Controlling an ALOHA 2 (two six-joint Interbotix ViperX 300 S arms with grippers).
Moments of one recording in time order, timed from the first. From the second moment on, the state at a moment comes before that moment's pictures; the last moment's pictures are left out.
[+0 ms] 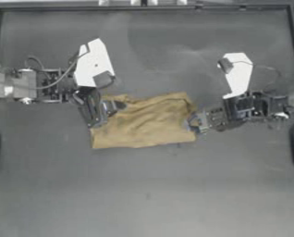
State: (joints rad) left arm 0.24 -0.18 0.62 0.32 0.30 -0.40; right arm -0.22 -0.18 0.91 0.00 0.17 1.13
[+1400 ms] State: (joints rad) left arm 0.23 -0.18 0.64 0.32 0.31 -0.40; right arm -0.26 0.08 0.90 0.03 -0.10 1.13
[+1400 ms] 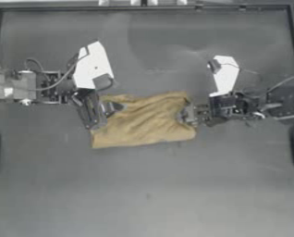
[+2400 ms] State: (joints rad) left arm 0.18 0.11 0.65 0.33 -0.03 -0.32; right arm -0.22 0.02 0.84 -0.02 0.09 1.13
